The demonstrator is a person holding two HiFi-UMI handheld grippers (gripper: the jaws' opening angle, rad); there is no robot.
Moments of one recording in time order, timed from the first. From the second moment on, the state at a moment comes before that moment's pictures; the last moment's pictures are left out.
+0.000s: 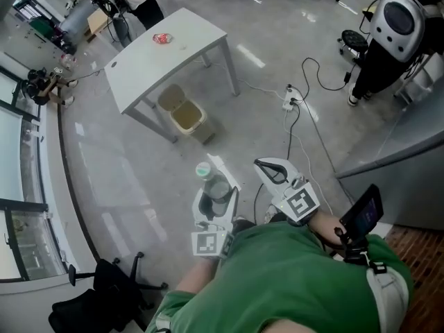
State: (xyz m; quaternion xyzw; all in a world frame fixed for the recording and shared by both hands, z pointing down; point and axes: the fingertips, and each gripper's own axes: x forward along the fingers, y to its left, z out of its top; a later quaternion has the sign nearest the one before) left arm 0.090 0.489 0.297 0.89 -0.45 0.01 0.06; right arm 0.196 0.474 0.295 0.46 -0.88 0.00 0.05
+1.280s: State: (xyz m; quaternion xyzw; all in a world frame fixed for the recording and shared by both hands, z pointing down) left arm 0.074 0.398 0.307 0.88 -0.48 0.00 0.08; right arm 0.171 0.377 0.300 0.43 -0.90 0.01 0.06
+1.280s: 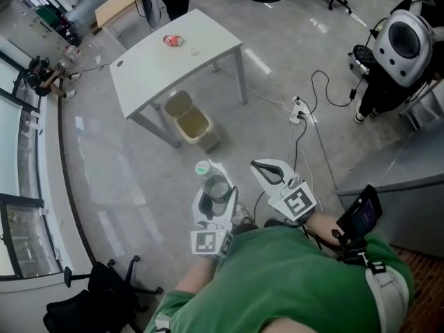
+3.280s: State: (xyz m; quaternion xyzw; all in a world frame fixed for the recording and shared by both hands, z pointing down) left arm 0.008 0.128 0.327 0.82 -0.56 0.03 0.09; right arm 0.096 0.086 0.310 0.34 -0.94 0.01 0.05
